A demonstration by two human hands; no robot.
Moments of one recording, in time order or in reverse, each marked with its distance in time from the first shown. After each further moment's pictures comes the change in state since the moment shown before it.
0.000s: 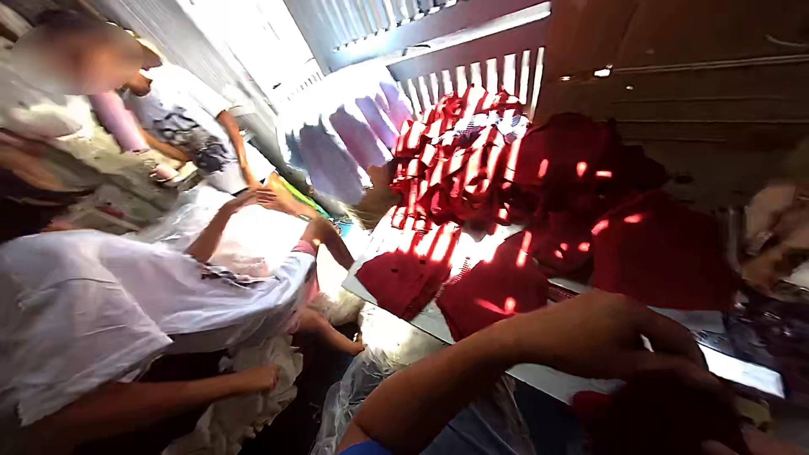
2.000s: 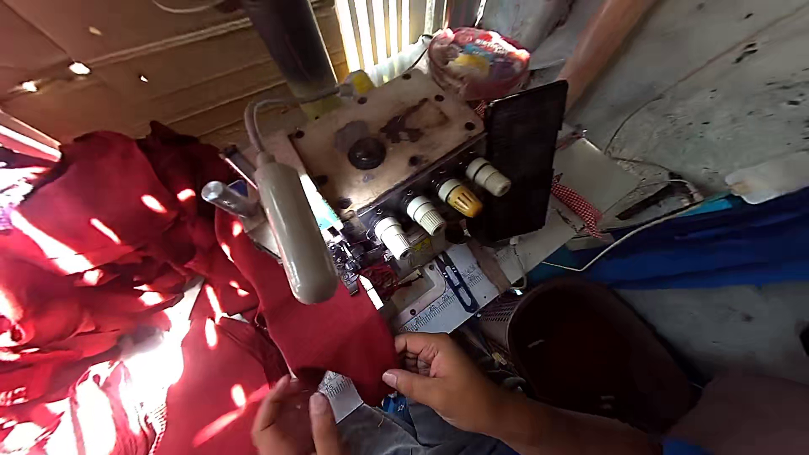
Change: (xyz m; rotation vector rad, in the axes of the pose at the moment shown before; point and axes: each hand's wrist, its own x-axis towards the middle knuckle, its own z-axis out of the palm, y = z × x) left_hand -0.063 -0.050 0.128 -0.105 0.771 -0.179; right_hand -0.021 0.030 0.019 0.332 0.269 0.259
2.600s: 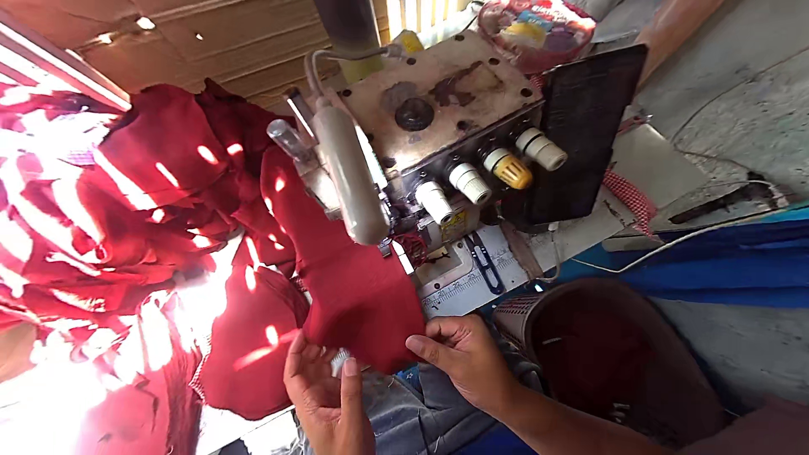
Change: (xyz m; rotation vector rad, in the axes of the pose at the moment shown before) left_hand -0.018 0.005 -0.002 -0.224 0.100 -0.231; right_hand -0.010 0.013 0.010 -0.024 0.177 -0.060
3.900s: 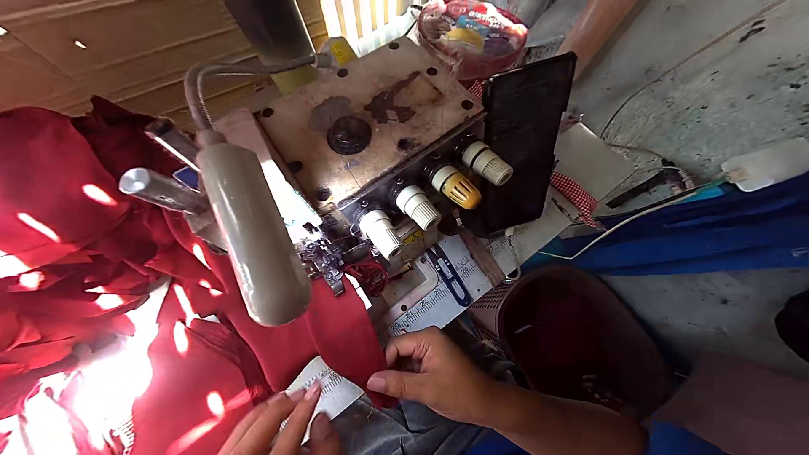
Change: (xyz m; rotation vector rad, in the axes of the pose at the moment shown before) left_hand 0.034 0.012 0.002 0.621 -0.207 0.653; right_hand 0.016 -0.010 -0.013 -0.017 -0.201 0.081
